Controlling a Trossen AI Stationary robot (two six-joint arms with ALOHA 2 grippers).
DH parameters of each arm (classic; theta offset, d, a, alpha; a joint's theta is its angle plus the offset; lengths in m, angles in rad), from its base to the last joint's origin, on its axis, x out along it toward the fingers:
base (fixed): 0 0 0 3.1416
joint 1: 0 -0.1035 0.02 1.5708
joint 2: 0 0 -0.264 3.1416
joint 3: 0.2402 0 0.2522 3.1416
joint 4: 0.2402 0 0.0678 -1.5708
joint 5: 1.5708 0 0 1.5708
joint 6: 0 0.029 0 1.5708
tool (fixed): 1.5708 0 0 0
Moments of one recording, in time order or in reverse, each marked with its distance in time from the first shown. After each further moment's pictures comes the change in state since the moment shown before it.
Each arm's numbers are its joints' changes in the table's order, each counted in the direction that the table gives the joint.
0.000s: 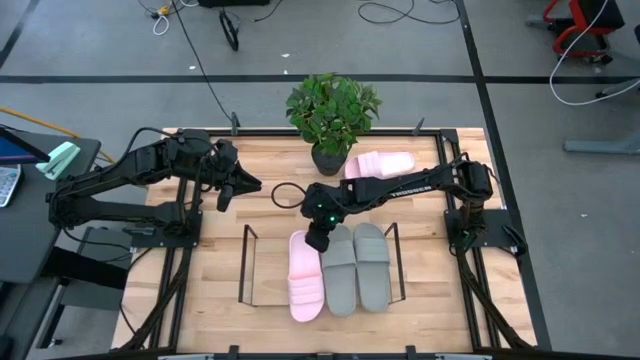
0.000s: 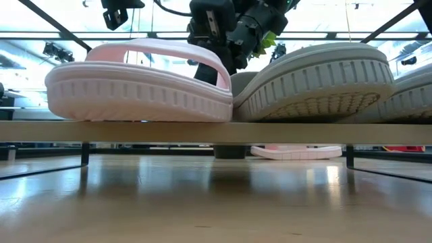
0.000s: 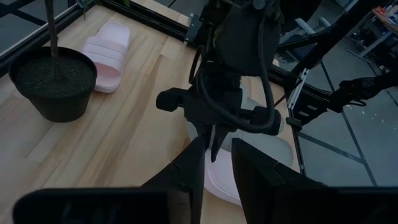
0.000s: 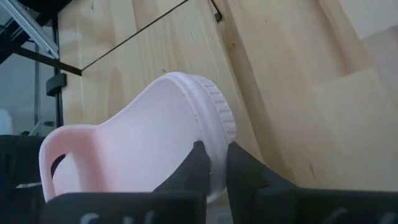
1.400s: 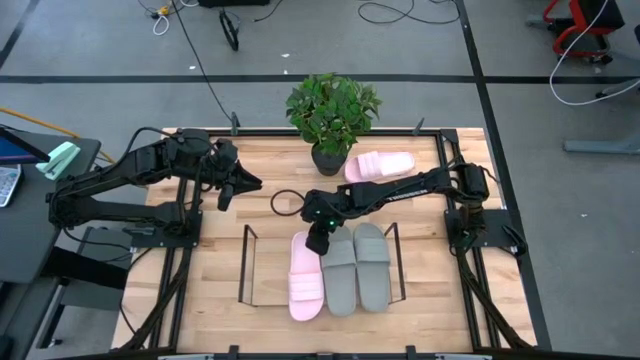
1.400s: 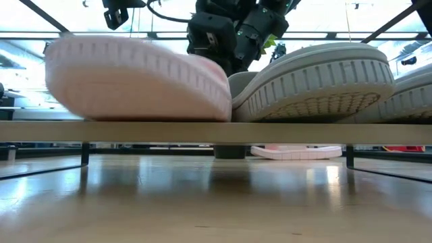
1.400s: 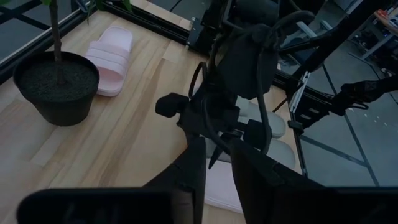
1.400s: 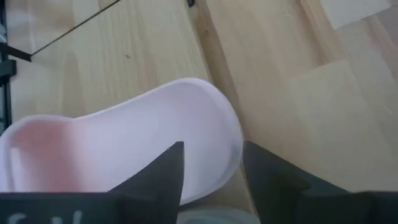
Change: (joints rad) left arm 0.000 0.000 -0.001 -0.013 -0.011 0.000; right arm -0.026 0.033 -0.002 0.032 0.104 -0.042
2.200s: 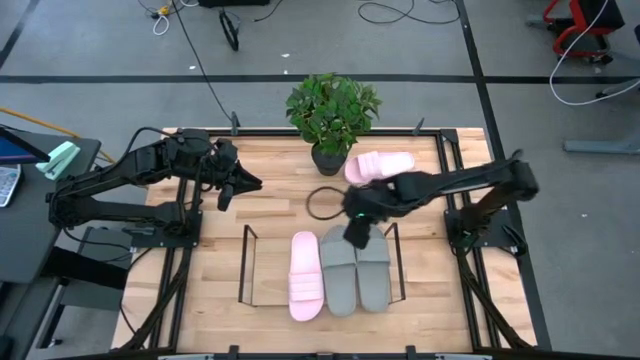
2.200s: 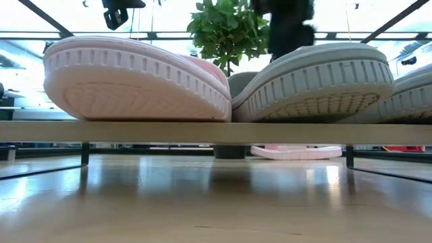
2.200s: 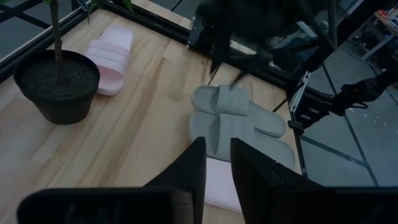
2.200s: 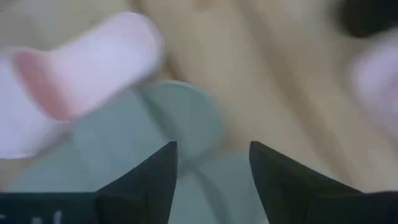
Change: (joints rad) left arm 0.000 0.000 0.000 0.003 0.000 -0.004; right arm -0.103 -0.349 0.002 0.544 0.299 0.156
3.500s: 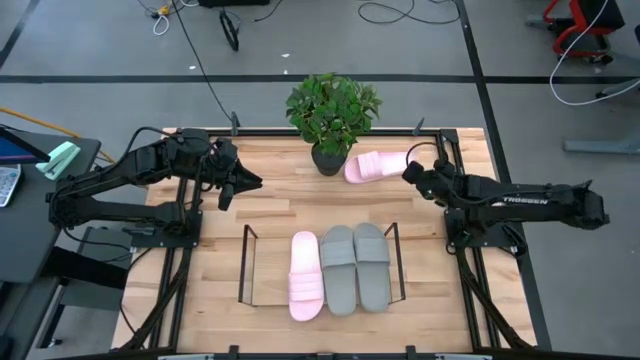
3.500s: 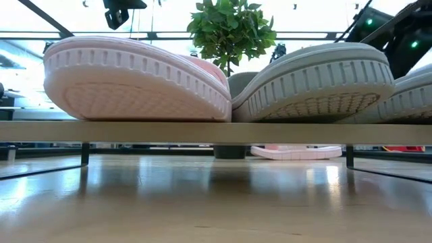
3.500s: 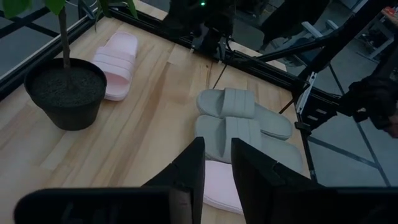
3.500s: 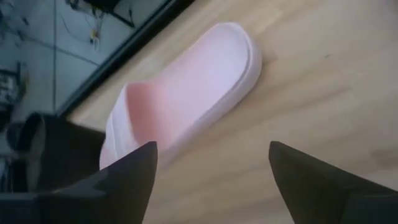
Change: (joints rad) left arm -0.001 0.000 0.000 -0.008 -0.022 0.027; right arm 0.391 -0.848 -1.059 -0.405 0.447 1.034
